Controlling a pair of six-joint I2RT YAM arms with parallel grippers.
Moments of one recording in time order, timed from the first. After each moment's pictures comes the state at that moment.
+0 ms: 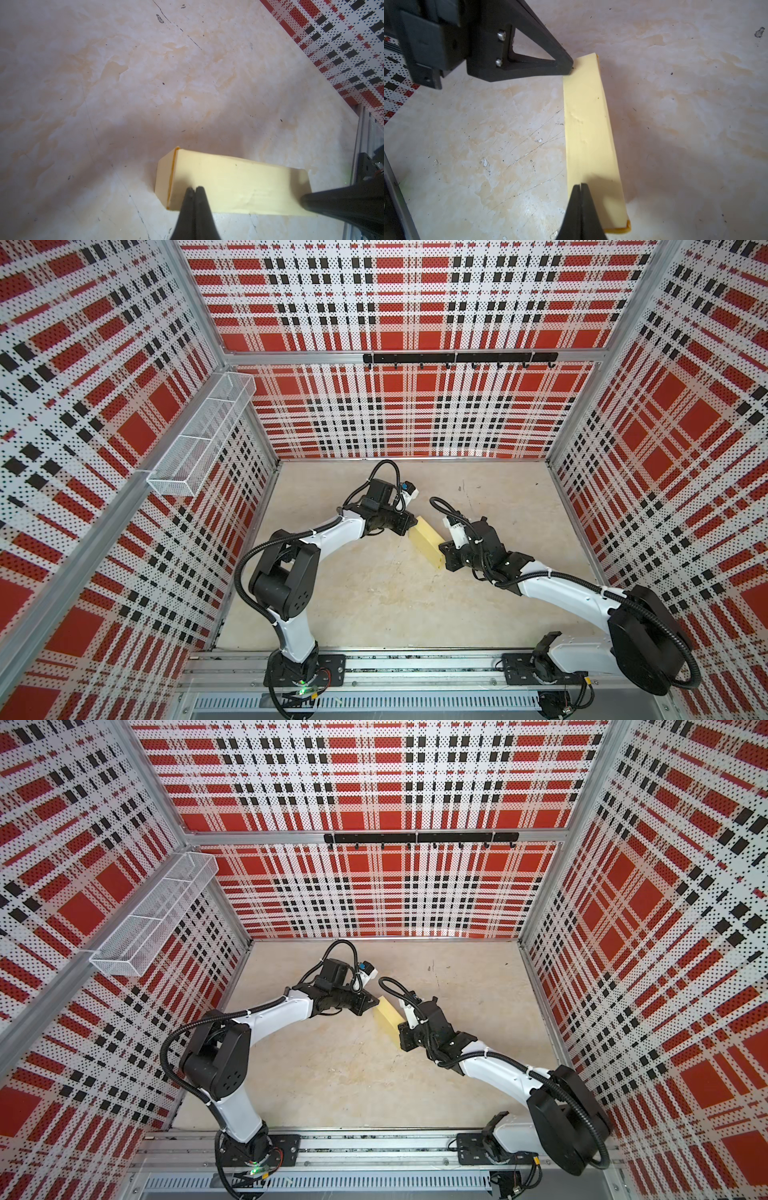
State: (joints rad) left arm -0.48 1.80 1.21 -0.21 0.47 0.00; right arm 0.67 1.32 0.67 0.01 -0.08 0.26
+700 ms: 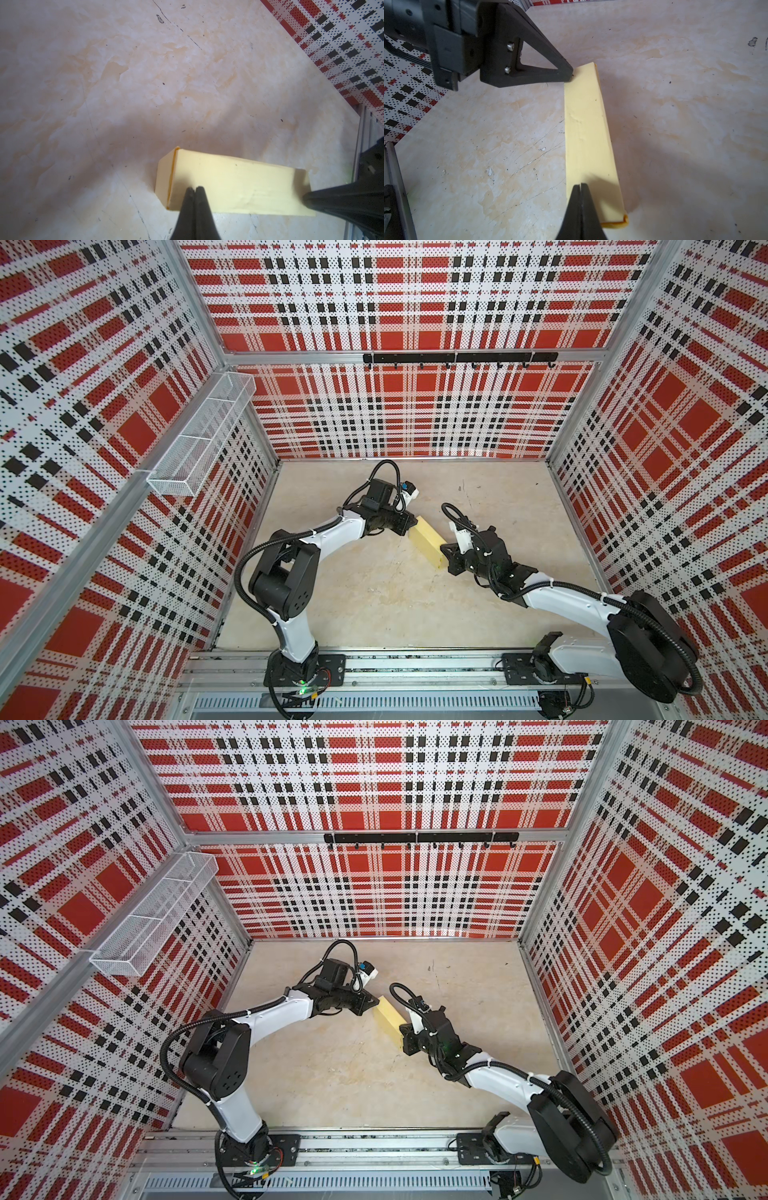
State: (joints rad) left arm -0.49 1.80 1.21 -0.21 0.46 0.00; right arm 0.65 1.26 0.53 0.21 -0.07 0.30
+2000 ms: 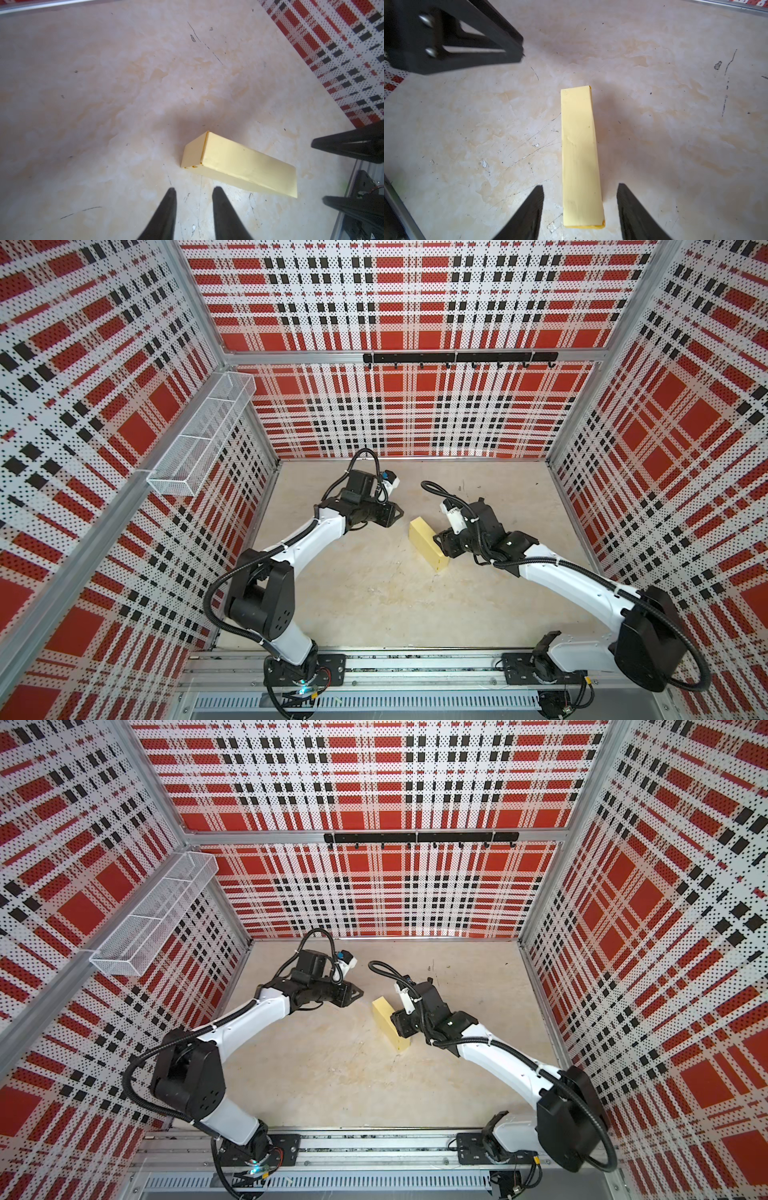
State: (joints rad) left arm -0.37 1.59 1.20 -0.36 0.43 -0.02; right arm 0.67 1.37 0.97 -0.34 -0.03 0.17
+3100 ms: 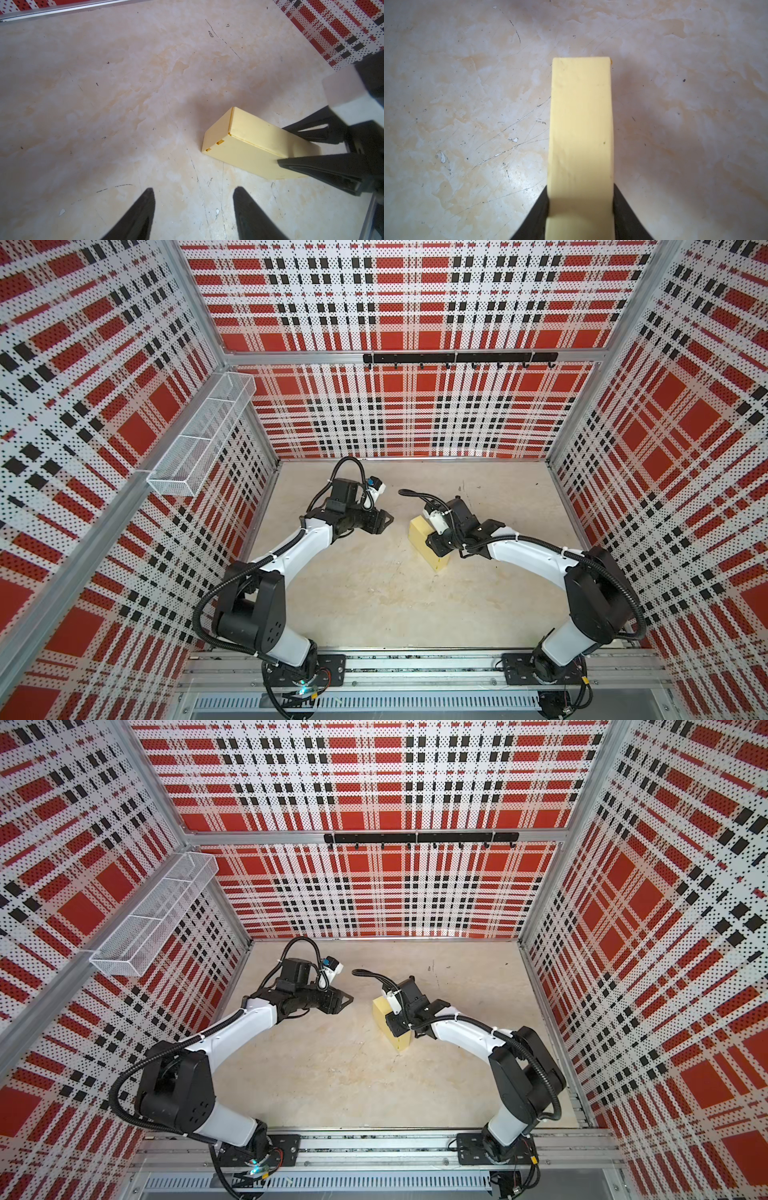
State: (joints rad) left arm -0.30 1.53 1.06 -0.30 0.44 0.06; right arm 0.67 1.63 1.08 -0.36 -0.06 0.07
